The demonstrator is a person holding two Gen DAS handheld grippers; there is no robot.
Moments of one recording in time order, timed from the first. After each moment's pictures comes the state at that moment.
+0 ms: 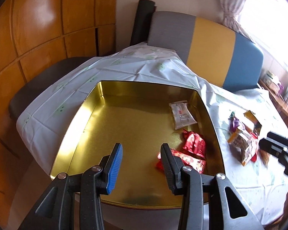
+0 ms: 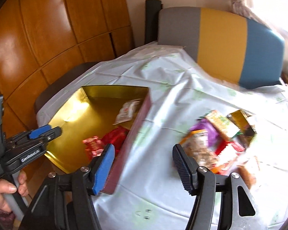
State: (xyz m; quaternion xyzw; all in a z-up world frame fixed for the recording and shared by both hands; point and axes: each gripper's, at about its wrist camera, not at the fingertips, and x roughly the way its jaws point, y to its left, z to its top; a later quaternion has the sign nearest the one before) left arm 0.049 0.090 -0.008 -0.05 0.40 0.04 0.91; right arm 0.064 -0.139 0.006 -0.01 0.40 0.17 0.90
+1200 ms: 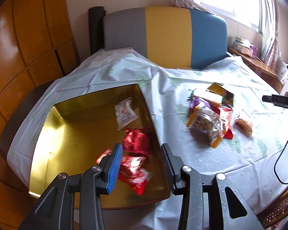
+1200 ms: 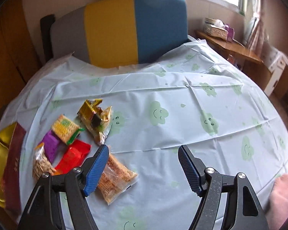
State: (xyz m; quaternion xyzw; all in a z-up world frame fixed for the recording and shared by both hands) left arm 0.052 -0.020 -0.001 0.07 0.41 -0.07 0.91; right arm 0.095 -0.397 -0.019 0.10 0.43 -0.12 0.89
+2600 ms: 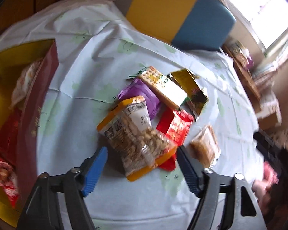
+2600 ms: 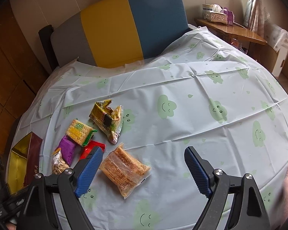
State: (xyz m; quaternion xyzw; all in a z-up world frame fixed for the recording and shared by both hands) left arm 0.148 -0.133 -0.068 -0.14 0.55 -0.12 0.81; right arm 0.090 -0.400 -0.015 0.16 0.44 -0.08 0.88
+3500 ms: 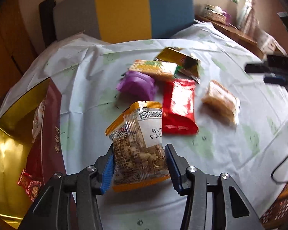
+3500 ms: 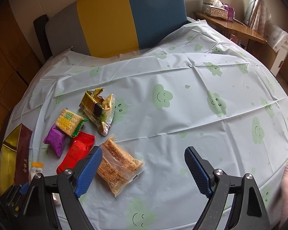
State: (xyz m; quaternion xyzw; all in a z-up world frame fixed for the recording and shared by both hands) left arm 0.089 -0.153 -0.071 0.12 0.48 -0.17 0.85; right arm 0.099 -0.402 -0.036 0.15 0.47 -0.10 0.86
